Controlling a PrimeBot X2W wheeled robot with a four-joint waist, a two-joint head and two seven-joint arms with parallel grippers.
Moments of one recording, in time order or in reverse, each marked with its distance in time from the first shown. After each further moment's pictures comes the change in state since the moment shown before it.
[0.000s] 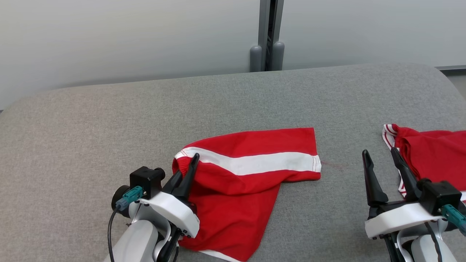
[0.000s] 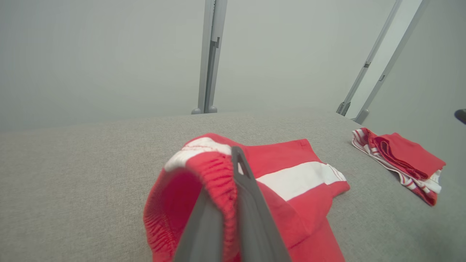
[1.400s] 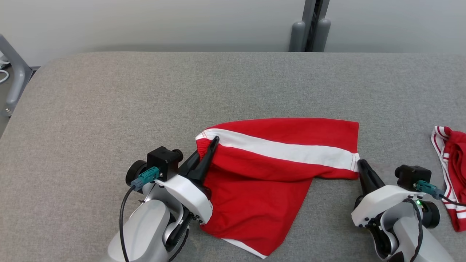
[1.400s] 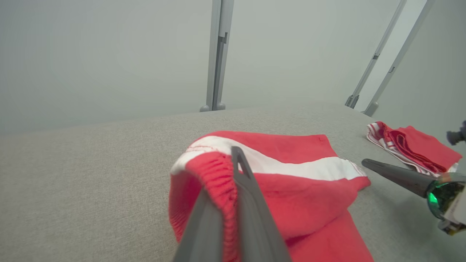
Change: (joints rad) left arm -0.110 0.022 -0.146 -0.018 -0.053 0.000 0.001; right arm -0.287 -0.026 0.162 0.587 0.262 0.000 0.000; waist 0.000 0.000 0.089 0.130
